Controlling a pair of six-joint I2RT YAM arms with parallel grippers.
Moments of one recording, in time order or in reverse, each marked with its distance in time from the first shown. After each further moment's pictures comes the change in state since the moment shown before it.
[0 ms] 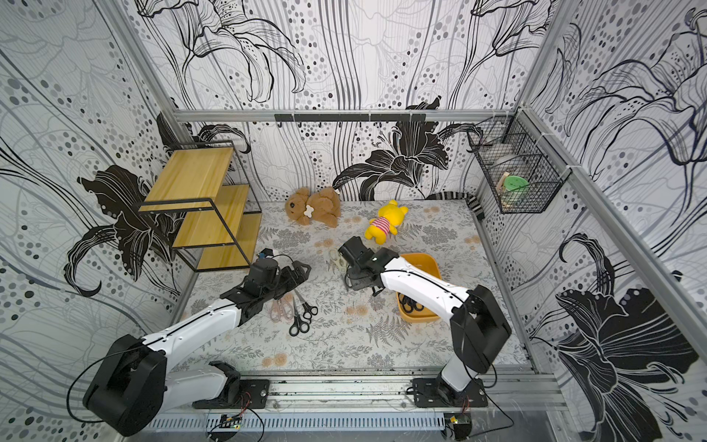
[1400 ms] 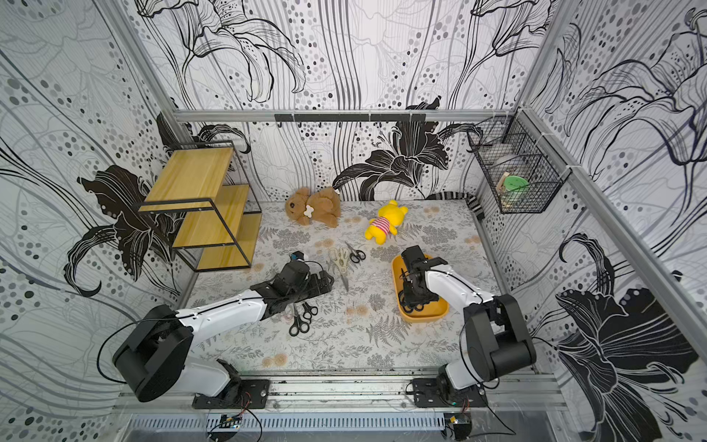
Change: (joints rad) left arm -0.182 0.187 0.111 -0.055 -0.074 0.055; right arm -0.433 -0.069 -0.361 0.002 -0.130 -0.103
